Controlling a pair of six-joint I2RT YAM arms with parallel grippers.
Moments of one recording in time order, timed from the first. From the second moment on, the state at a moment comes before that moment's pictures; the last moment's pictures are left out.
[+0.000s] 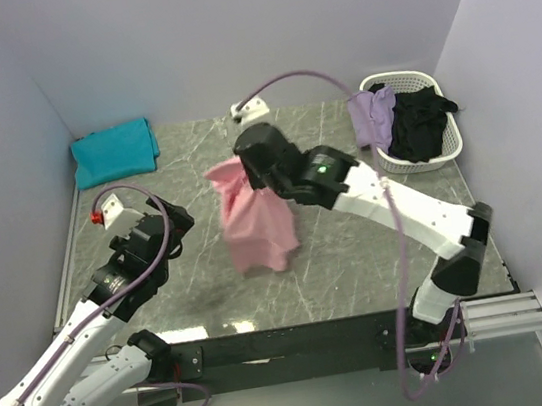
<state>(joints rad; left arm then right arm) -0.65 0.76 0.80 -0.62 -0.73 -1.05 0.99 1.64 1.77 -0.75 0.56 0.32</state>
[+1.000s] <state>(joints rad) -0.65 0.87 0.80 -0.48 -0.58 -0.87 0.78 1.17 1.09 -0.72 0.39 0.62</state>
